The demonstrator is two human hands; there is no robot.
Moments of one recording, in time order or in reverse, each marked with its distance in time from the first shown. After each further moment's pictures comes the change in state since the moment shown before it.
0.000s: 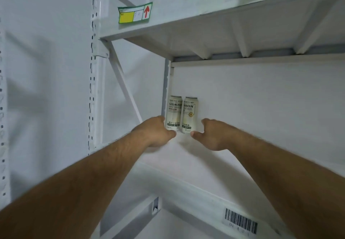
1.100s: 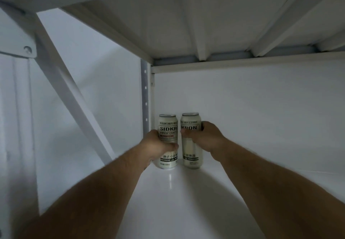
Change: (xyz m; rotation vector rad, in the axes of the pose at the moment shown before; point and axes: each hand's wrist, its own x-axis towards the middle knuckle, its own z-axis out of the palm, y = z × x) left_hand 0.266 -0.062 0.046 -0.558 -0.229 0.150; right_hand 0.205 -0.007 0.045 0.953 0.336 0.325
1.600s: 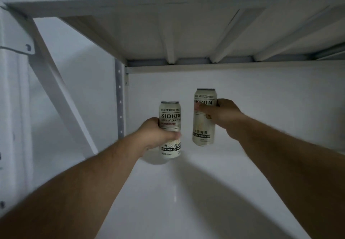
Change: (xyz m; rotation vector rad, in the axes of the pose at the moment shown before) left_hand -0.054 0.052 0.031 -0.088 -0.190 0.207; right_hand -0.090 -0.036 -0.105 0.012 0.296 -0.044
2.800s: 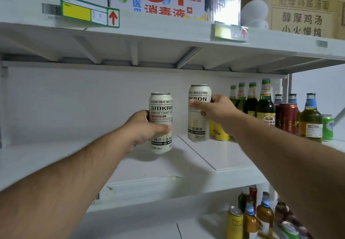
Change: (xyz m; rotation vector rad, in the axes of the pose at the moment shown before) left_hand -0.132 0.216 0.318 -0.230 -0.166 0.124; right_hand -0.150 0.029 -0.394 -0.129 0.216 0.023
